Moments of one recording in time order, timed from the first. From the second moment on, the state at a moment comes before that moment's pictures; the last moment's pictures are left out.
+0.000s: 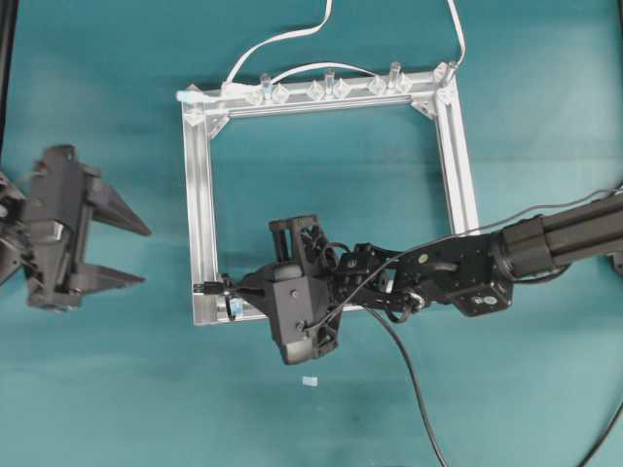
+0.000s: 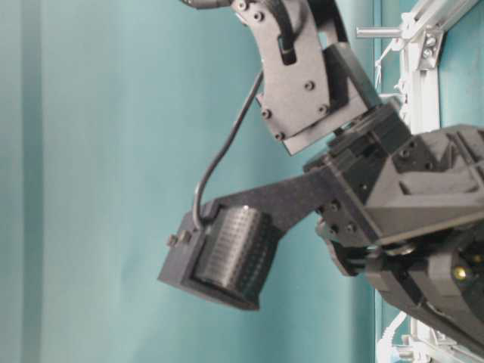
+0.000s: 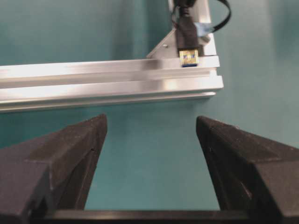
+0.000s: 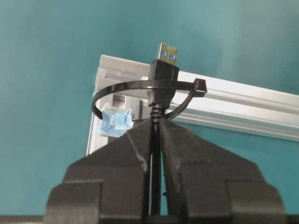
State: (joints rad) left arm -0.15 -0.60 1.21 -0.07 0.08 -0.12; right arm 0.19 0.37 0.35 0.70 -0.31 -0.71
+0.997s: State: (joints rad) left arm -0.19 -0.20 1.01 -0.07 -0.01 -0.13; right arm 0.19 0.37 0.35 0.67 -0.29 -0.71
